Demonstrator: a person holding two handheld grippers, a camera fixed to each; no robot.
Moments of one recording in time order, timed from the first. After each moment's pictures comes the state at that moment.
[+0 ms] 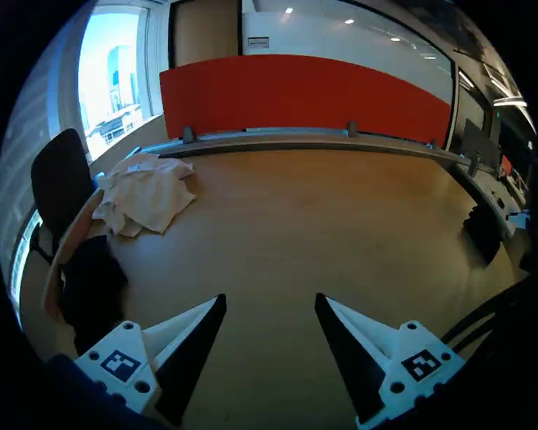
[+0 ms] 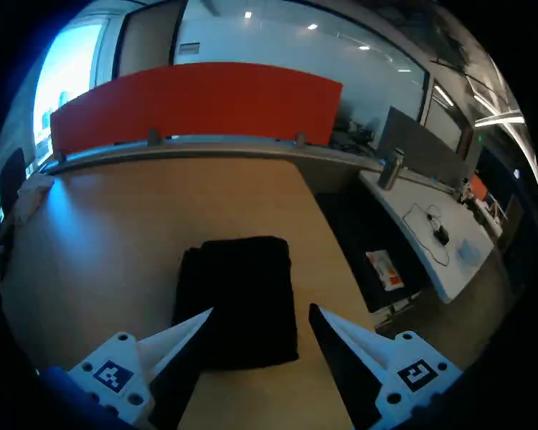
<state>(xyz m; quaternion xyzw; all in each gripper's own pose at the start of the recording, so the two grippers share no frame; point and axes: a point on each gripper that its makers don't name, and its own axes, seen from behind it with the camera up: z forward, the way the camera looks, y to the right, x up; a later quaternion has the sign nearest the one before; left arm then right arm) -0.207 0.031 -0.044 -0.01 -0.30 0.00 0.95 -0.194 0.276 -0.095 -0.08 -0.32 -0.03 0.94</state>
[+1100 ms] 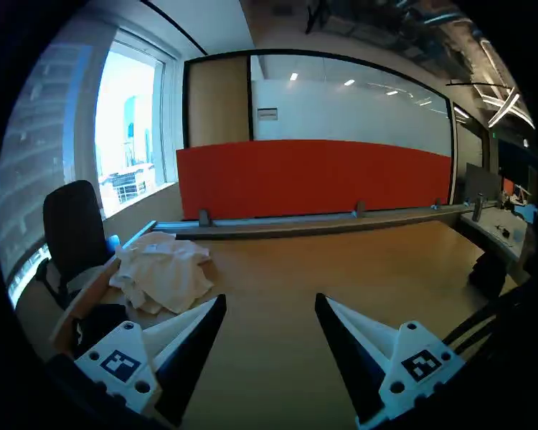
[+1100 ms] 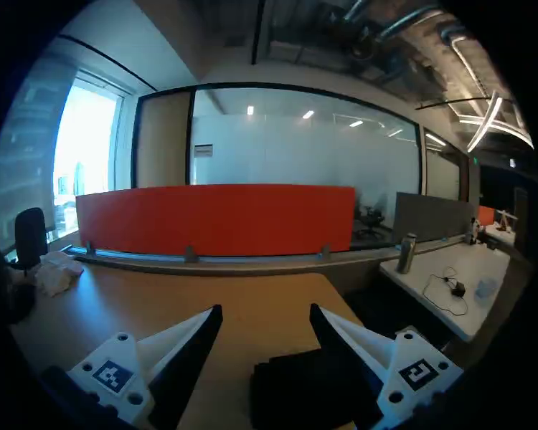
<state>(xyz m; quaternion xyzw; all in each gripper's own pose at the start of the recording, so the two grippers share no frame) -0.099 0.011 -0.001 0.02 -0.11 0.01 0.99 -0.059 0.180 -0.042 -0.04 -0.08 0.00 1.00</state>
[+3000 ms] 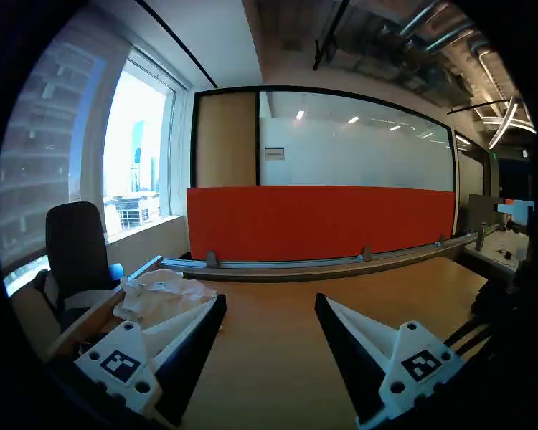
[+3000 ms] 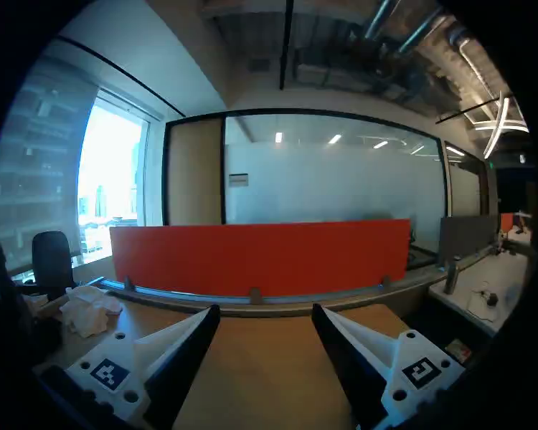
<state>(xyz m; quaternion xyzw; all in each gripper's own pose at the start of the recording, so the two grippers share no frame) -0.048 -0.010 0.013 0.03 -0.02 -0.01 1.00 0.009 -0.012 0.018 0.01 -0.02 0.02 1.00</state>
